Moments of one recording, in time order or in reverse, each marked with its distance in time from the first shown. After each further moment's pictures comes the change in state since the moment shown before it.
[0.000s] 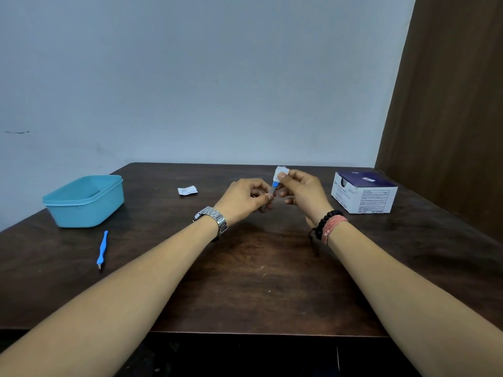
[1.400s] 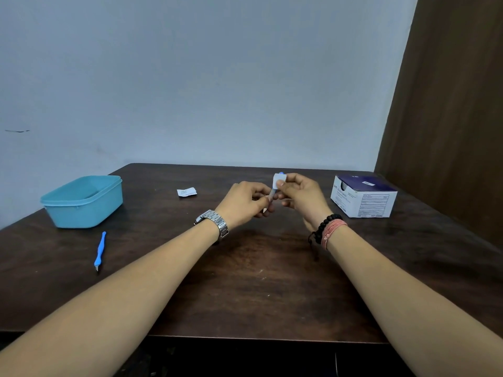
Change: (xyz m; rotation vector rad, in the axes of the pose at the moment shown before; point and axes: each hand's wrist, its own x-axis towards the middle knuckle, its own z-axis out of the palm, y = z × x) left_hand -0.004 0.007 0.002 0.011 0.018 0.011; right_hand -0.001 0.001 0.001 0.065 -0.051 -0.006
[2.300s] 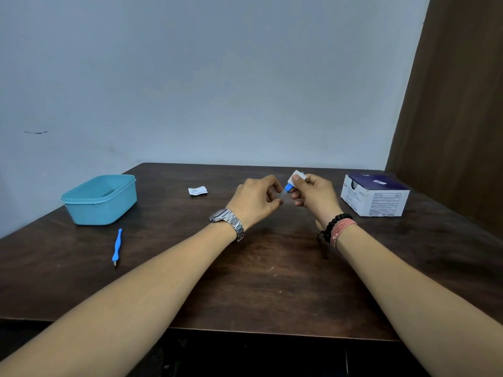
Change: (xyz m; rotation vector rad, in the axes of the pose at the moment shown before) left_hand 0.000 -0.001 0.001 0.441 0.180 0.148; right_hand 0.002 0.003 0.001 -0.052 0.146 0.004
